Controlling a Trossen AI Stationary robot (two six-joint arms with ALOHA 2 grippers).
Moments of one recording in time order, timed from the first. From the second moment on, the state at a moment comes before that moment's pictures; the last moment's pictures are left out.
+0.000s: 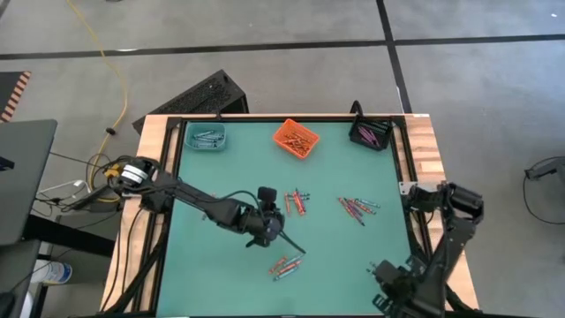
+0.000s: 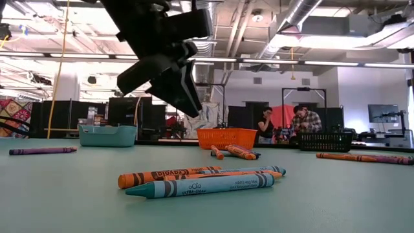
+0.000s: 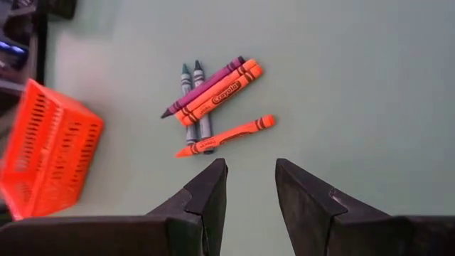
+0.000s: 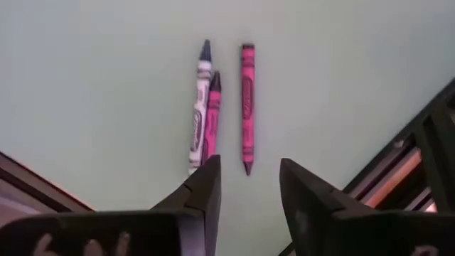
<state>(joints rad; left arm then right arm) -0.30 1.80 1.16 -0.29 -0.55 0.15 1.10 1.87 1.40 -1.30 0.04 1.87</state>
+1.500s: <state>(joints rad) -0.28 1.80 1.16 -0.23 -0.32 0.05 1.20 1.87 1.14 -1.02 0.21 1.99</state>
